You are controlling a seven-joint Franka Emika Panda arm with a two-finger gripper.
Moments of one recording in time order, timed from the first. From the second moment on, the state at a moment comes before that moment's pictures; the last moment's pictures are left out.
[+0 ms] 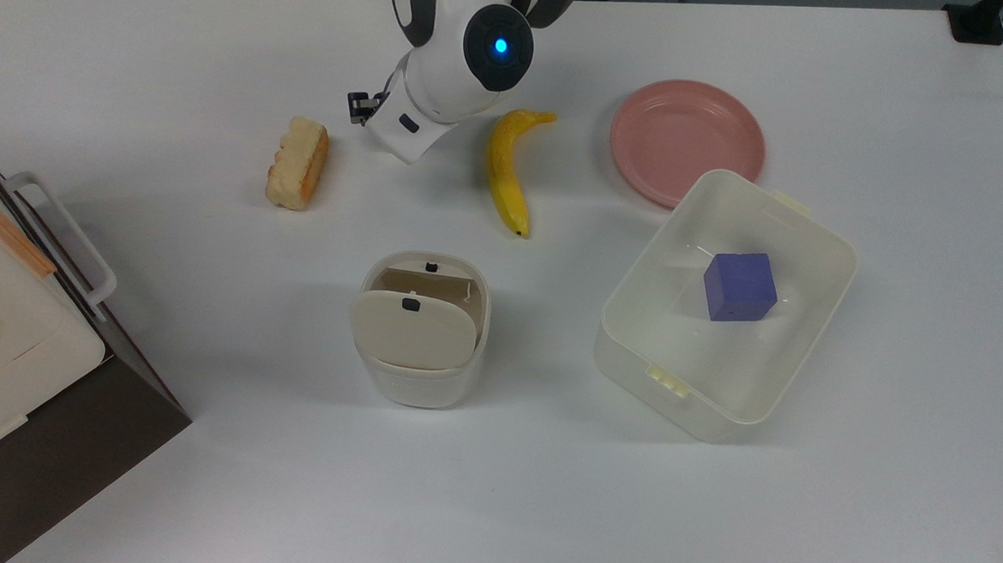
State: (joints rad) arm -0.11 0.23 0.20 -2.10 -0.46 1.84 0.04
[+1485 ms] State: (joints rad) arm -0.11 0.27 0.20 -2.05 -0.48 1.84 0.06
